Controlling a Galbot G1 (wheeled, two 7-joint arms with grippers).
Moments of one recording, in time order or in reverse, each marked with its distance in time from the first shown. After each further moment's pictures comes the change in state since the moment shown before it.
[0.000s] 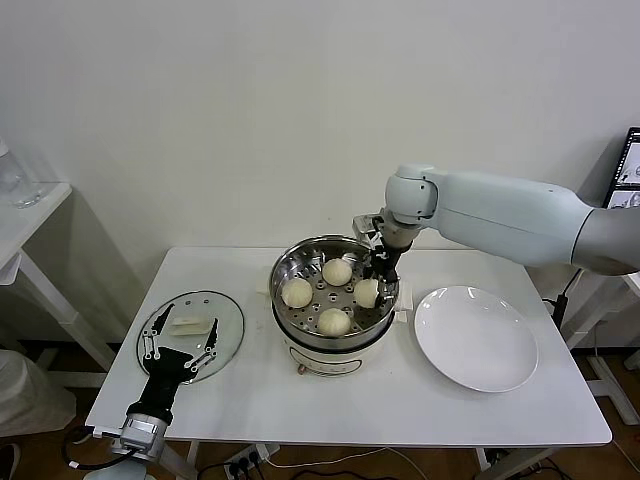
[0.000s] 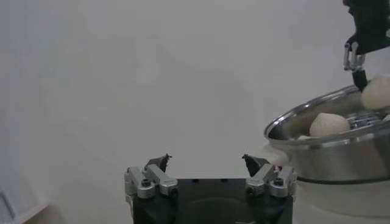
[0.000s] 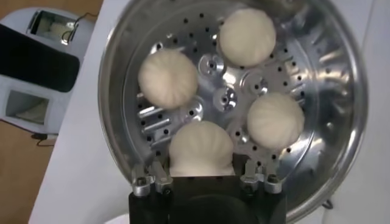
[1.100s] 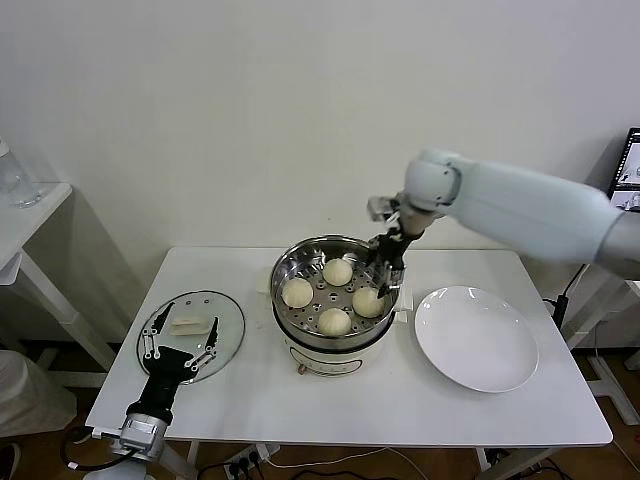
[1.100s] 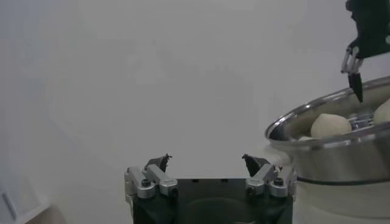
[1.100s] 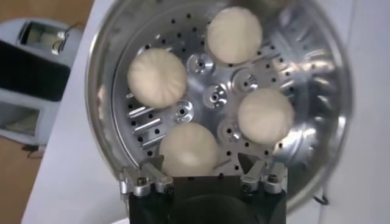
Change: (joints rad) left arm 0.005 0.000 0.006 -0.017 0.004 0.000 -0.002; right arm 0.005 -0.146 0.159 0.034 0.055 0.003 -0.043
